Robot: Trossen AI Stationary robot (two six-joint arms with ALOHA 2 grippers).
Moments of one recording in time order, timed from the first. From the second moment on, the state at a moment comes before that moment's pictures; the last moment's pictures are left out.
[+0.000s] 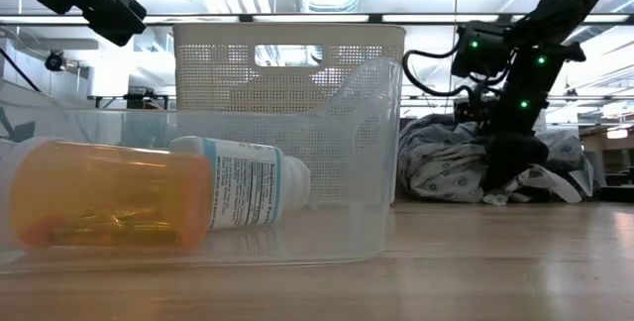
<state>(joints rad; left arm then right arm) -0.28 0.61 0.58 -0.53 -0.11 -0.13 -0.34 1.28 0.51 -0.40 0.35 -0.08</state>
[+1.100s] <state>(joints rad) -0.28 0.61 0.58 -0.53 -0.11 -0.13 -0.34 1.28 0.43 -0.31 0.32 0.01</state>
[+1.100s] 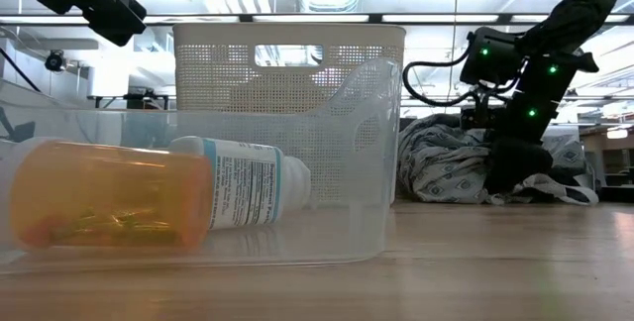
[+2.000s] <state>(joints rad) -0.28 0.61 0.58 -0.53 -0.11 -0.13 -0.34 1.28 0.43 -0.31 0.37 0.01</state>
